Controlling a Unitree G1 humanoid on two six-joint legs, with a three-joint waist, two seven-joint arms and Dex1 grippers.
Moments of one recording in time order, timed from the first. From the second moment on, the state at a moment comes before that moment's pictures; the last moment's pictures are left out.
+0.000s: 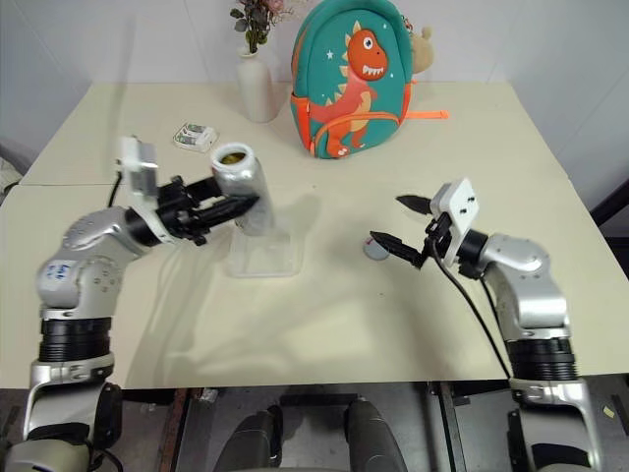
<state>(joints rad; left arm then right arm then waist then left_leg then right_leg) -0.62 0.57 0.23 0.00 -0.64 0.52 -0.94 -0.55 -0.63 -0.08 -0.03 0.42 0.28 1.01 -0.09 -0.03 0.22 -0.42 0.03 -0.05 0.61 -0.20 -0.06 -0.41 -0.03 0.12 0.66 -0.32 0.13</state>
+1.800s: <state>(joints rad) -0.89 0.89 -0.47 0.27 1.25 -0.51 0.09 -0.60 -0.55 -0.04 -0.12 0.52 0.41 0.94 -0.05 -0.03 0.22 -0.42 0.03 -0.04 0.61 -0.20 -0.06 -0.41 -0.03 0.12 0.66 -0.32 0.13</state>
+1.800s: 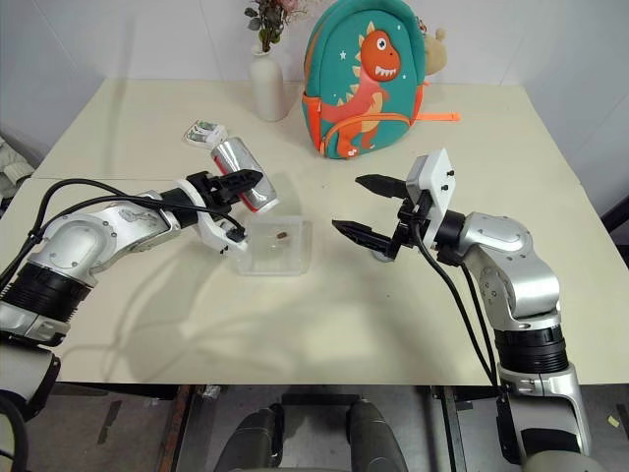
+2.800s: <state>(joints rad) -0.74 0.57 0.36 0.50 -0.17 0.39 -0.37 -0.61 -0.52 -0.03 -0.11 0.53 0.42 0.94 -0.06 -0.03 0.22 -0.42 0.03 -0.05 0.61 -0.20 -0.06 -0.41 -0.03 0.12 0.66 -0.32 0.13</state>
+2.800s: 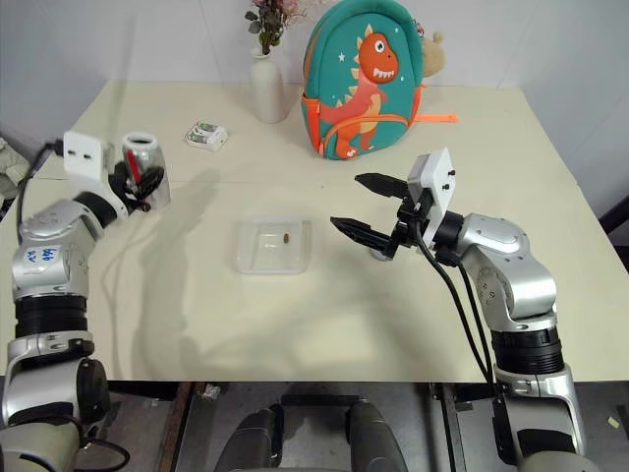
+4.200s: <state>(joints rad) -0.22 0.70 0.44 0.31 -0.27 0.00 -0.48 -0.61 -0.56 0.00 -0.08 0.51 0.39 1.02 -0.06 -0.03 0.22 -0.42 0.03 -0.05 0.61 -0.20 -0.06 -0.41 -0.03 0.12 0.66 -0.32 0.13</state>
